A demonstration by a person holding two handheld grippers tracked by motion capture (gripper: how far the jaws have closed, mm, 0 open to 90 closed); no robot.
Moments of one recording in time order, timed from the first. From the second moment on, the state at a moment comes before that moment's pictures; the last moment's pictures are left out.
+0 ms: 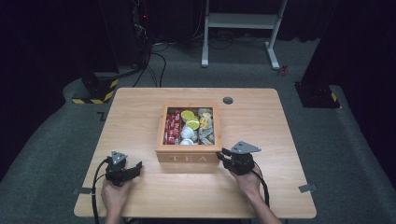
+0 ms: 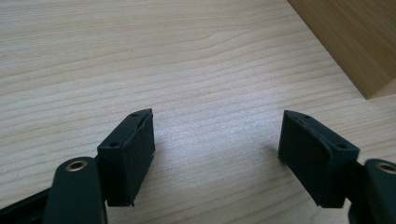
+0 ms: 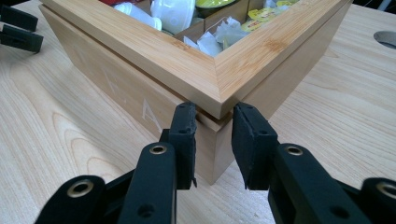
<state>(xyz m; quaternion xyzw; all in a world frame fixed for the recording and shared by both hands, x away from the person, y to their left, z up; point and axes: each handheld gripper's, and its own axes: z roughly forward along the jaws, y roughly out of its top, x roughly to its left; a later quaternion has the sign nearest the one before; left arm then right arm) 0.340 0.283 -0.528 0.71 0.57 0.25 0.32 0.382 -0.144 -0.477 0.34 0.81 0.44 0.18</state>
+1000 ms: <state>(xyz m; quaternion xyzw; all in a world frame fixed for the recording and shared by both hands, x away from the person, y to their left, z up) 0.340 0.282 -0.529 0.71 0.57 0.26 0.32 0.384 -0.148 -0.467 0.34 0.80 0.46 0.17</state>
